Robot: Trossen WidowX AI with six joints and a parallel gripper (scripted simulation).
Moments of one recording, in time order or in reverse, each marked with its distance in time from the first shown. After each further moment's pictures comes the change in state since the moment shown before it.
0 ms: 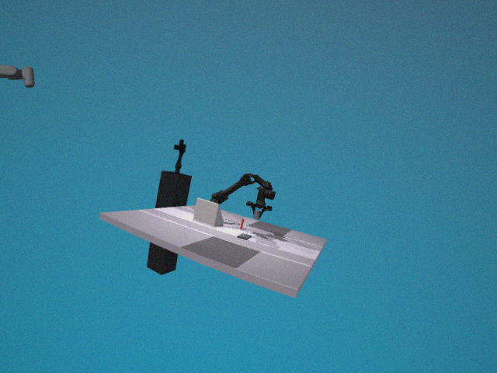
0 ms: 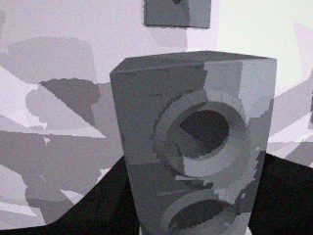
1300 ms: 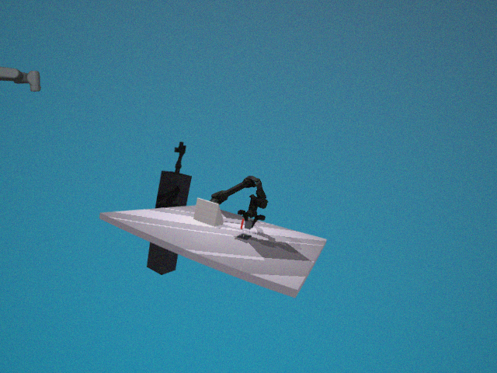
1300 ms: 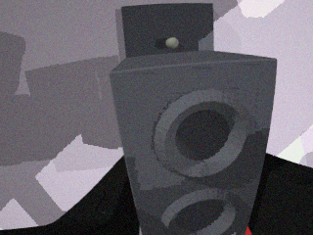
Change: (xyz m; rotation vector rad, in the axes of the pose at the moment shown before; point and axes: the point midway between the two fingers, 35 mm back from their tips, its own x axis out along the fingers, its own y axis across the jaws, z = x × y) arm 0.058 -0.026 0.108 0.089 -0.002 0.005
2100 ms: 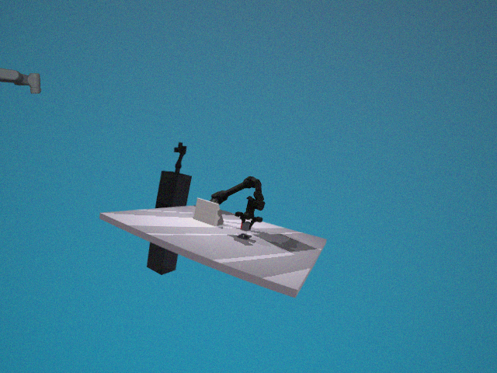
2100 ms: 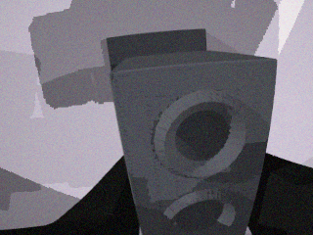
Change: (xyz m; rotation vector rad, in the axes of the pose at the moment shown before) arm 0.013 -0.010 0.022 0.027 0.001 0.000
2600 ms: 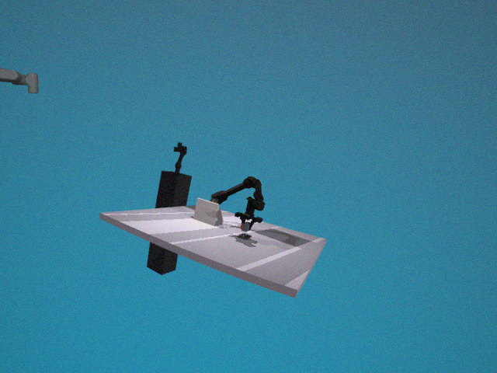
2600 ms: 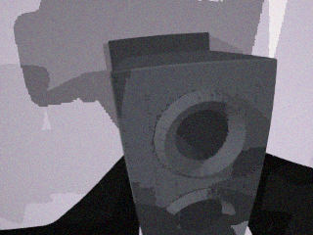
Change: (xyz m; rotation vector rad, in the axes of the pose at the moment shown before) arm 0.003 0.001 0.002 -0.006 -0.004 0.004
